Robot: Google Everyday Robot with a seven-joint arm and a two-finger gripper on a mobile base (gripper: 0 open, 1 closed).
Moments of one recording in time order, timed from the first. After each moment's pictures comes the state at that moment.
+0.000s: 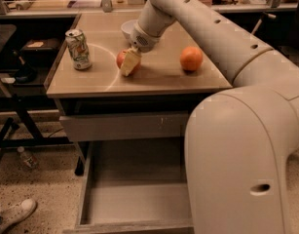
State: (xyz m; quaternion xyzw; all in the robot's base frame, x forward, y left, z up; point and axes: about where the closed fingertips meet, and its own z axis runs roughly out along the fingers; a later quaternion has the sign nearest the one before) arm 0.733 0.046 0.835 -0.57 0.78 0.14 0.22
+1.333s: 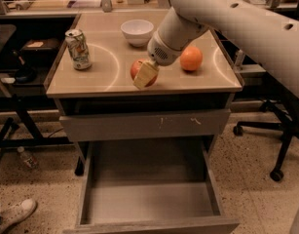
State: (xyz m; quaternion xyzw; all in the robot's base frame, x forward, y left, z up) arm 0.637 -0.004 0.858 -0.52 0.81 0.12 0.24
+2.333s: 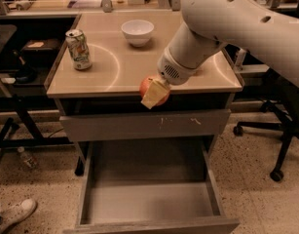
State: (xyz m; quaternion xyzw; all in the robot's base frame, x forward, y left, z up) arm 0.562 -0.030 0.855 -0.49 0.84 0.10 0.21
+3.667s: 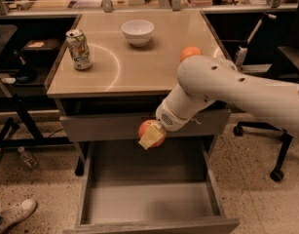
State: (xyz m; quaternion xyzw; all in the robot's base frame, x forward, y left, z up) arm 0.523 -0.023 0.721 -0.44 0.87 0.17 0.15
